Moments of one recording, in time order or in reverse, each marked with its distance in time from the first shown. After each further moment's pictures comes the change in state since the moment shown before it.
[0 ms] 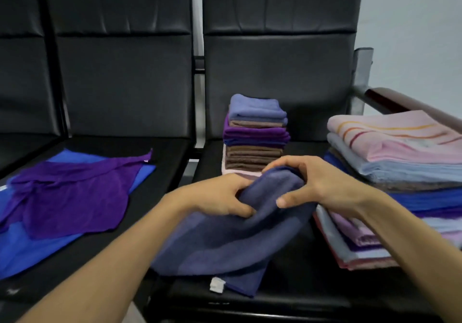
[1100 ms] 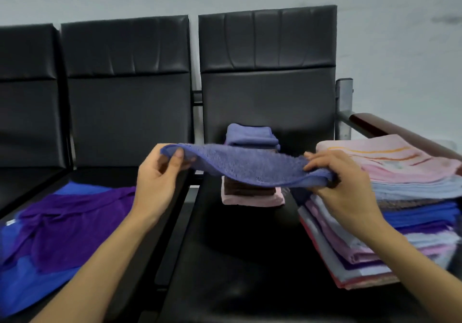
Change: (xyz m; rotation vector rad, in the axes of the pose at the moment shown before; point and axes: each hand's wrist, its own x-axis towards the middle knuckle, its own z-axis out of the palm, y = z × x) left_hand -0.048 -0.021 -0.046 -0.504 1.118 0.208; right_hand -0.020 0.008 -0.021 -0.476 0.814 -0.456
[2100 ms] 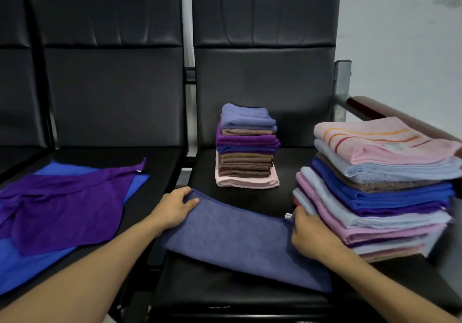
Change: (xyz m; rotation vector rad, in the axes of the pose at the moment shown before) left_hand -0.032 -0.113 -0.007 0.753 -0.531 -0.561; right_hand -0.085 0.007 0.061 -0.555 -0.844 0.681
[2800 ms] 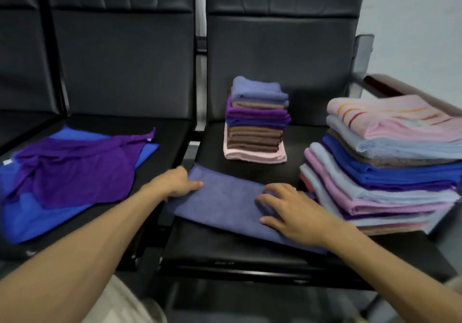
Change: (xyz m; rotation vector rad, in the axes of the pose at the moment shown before) left_hand -0.021 0.007 -0.013 0.330 -0.157 -0.286; right_hand -0.016 -0.016 0.000 -0.273 -0.017 -0.574
